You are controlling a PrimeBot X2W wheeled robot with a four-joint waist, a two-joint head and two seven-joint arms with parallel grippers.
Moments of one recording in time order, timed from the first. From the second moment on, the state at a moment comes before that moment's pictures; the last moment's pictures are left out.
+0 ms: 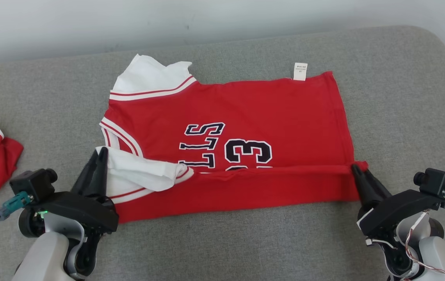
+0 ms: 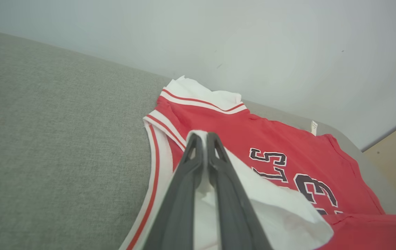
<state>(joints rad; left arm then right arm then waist) -0.44 0.27 -0.27 0.43 -0.74 -0.07 -0.18 -0.28 -0.11 -0.04 0.29 0.64 0.13 0.24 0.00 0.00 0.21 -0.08</state>
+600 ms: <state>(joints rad) -0.30 0.27 -0.32 0.50 -0.69 -0.08 -0.24 -0.23 -0.22 0.06 0.39 0.52 0.13 0.09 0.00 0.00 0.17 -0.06</state>
